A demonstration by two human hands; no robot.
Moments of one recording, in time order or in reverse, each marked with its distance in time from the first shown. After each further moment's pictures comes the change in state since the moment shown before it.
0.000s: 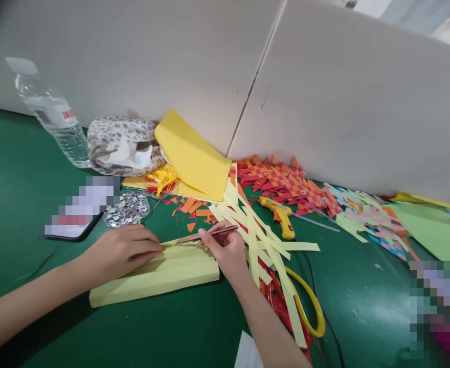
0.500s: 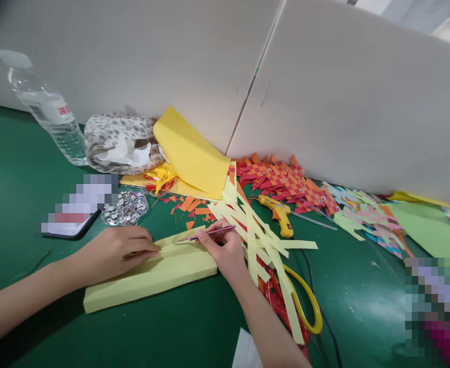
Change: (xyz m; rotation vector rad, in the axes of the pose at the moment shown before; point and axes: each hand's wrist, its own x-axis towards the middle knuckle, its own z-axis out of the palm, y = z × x) left_hand -0.006 -0.003 -0.001 -0.035 0.003 -0.003; right_hand 0.002 0.002 -0.007 -0.078 -0.104 -0.001
